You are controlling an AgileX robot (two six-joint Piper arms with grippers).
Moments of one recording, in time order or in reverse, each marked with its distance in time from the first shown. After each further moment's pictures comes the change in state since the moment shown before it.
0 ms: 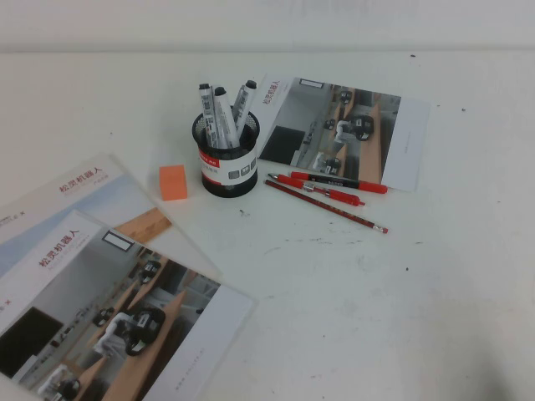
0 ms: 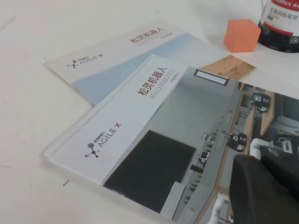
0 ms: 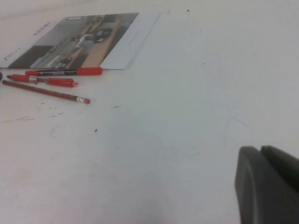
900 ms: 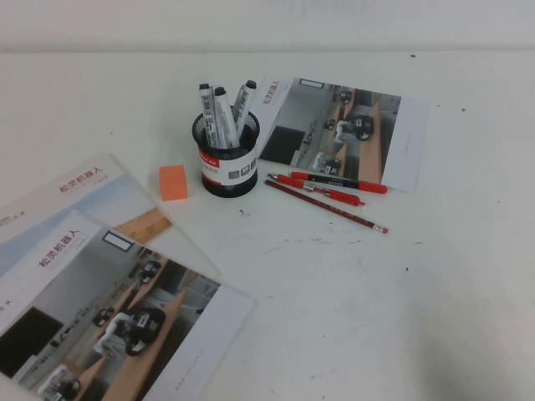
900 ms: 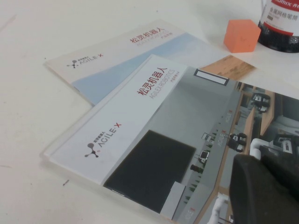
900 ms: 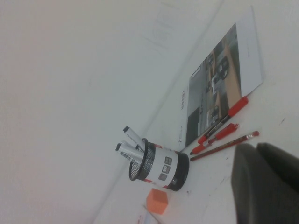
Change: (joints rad) right arm 0.000 0.000 0.000 0.962 -0.113 0.000; left arm 0.000 0.000 0.000 0.000 0.000 0.000
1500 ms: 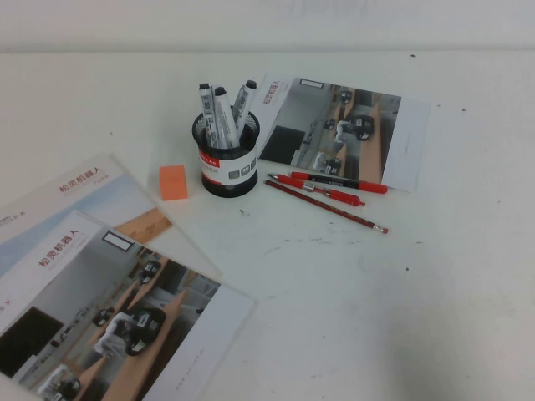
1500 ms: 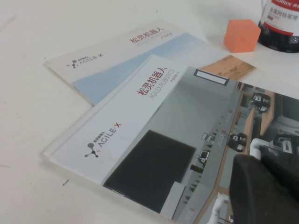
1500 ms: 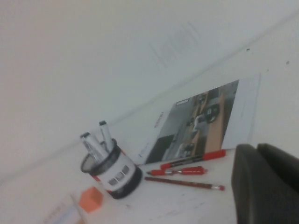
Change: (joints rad) right arm 0.000 0.138 -0.192 -0.163 0.016 -0.318; left arm 0.000 0.000 0.000 0.000 0.000 0.000
